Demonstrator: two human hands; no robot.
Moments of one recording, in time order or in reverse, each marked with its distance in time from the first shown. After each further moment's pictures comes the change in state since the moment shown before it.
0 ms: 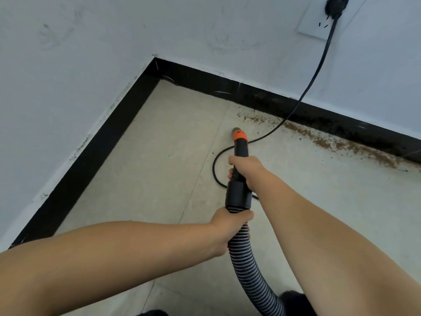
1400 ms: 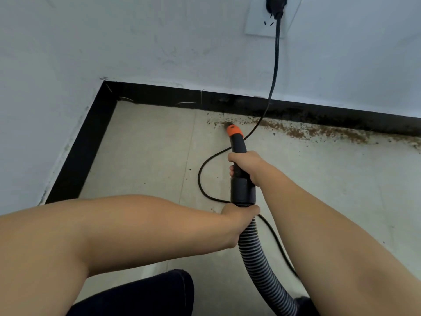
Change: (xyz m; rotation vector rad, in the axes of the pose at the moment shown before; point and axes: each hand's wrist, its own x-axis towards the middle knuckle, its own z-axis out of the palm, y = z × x) left_hand 0.033 0.049 0.045 0.269 -0.056 -0.018; right_hand 0.026 -0.033 -0.057 0.073 0.038 0.006
